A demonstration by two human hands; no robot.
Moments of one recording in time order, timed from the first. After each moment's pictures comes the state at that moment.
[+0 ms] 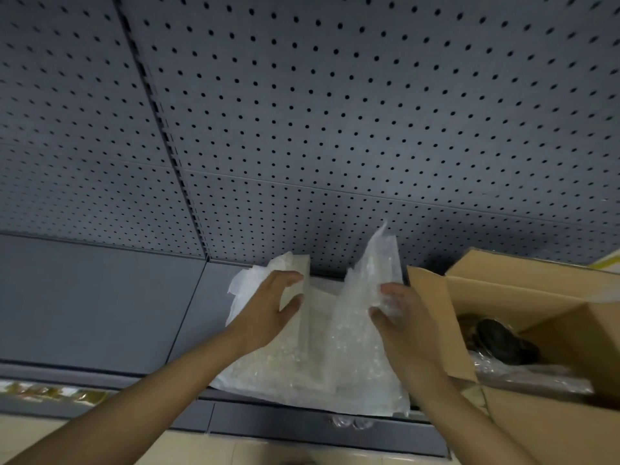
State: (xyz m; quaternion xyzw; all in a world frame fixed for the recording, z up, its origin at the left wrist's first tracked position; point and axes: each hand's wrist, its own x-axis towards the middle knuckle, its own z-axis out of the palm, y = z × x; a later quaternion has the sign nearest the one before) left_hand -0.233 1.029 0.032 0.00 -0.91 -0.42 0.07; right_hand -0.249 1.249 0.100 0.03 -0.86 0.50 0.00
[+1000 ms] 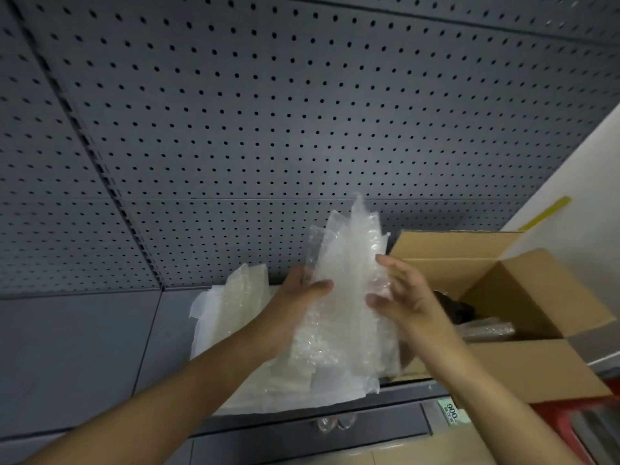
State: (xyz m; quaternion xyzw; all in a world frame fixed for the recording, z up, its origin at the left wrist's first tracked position) left_hand -0.234 1.121 0.122 0.08 -0.63 -0.75 -0.15; right_hand -0.211 1.300 0.170 0.05 -0.74 0.66 -0.08
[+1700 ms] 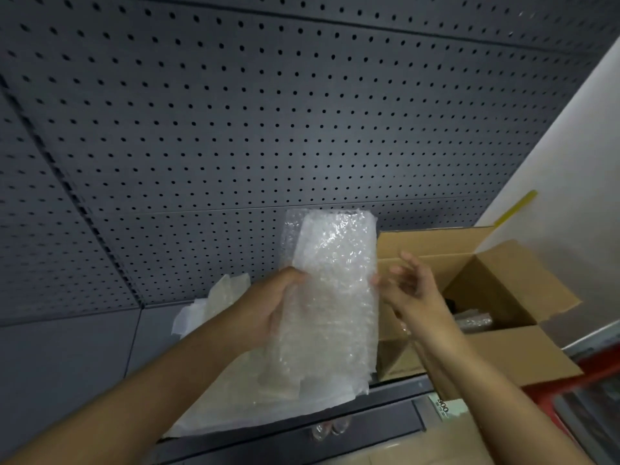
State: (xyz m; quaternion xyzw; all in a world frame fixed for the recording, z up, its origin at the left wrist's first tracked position) left_hand -0.243 1.111 0.146 0.09 -0.57 -0.79 -0.23; right_hand -0.223 1.323 0.169 -0.06 -0.78 0.62 -0.03
